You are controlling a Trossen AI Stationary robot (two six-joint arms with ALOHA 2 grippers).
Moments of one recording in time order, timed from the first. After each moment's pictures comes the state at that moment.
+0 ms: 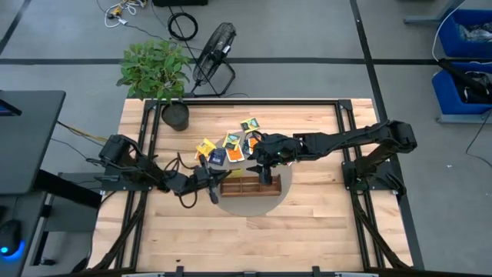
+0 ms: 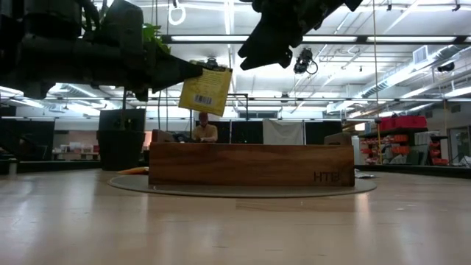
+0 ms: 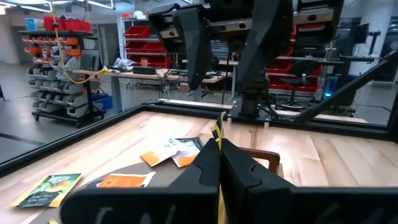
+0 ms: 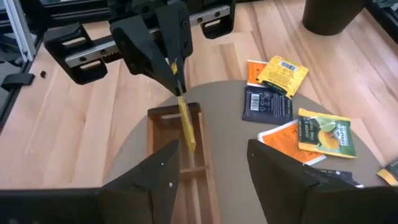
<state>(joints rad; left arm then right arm) -0.36 1.78 0.34 1.57 -0.71 0.01 0.03 1.57 1.16 -0.25 0.01 0.13</state>
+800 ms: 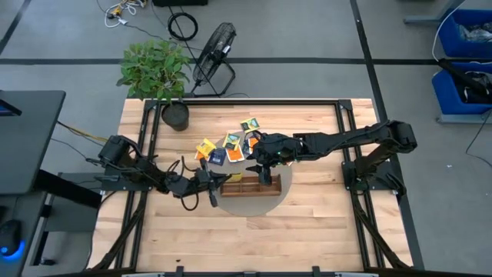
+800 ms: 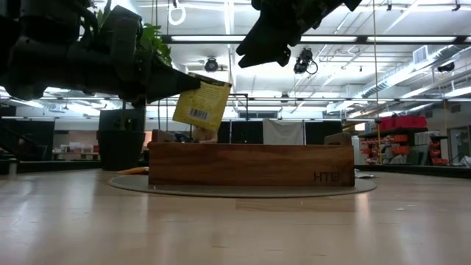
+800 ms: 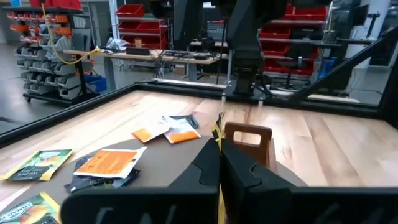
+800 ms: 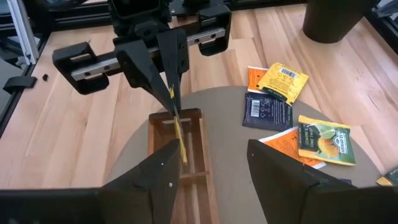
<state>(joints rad) -0.38 1.78 0.34 1.46 -0.71 -0.07 0.03 1.57 1.16 -0.23 0.01 0.11</state>
